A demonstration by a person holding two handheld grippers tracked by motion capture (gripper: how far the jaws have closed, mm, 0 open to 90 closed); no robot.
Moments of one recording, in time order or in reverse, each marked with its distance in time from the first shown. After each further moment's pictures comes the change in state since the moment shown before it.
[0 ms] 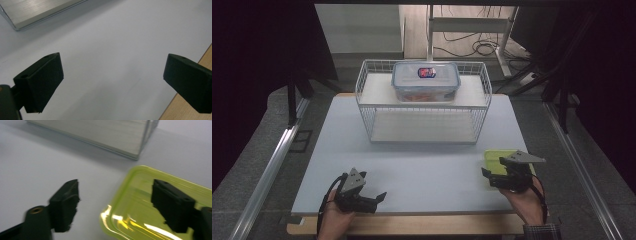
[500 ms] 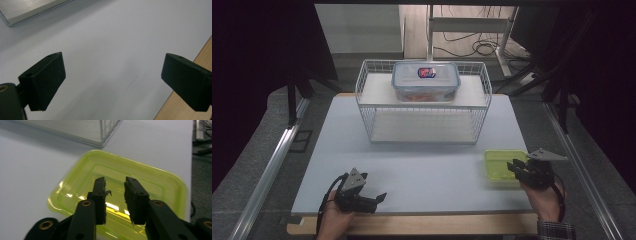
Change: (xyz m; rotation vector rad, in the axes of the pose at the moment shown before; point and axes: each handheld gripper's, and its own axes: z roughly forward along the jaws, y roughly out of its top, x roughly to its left) left arm 0.001 0.001 0.001 0.024 -0.024 -0.002; right arm -0.051 -0.013 -0.019 0.039 -0.088 0.041
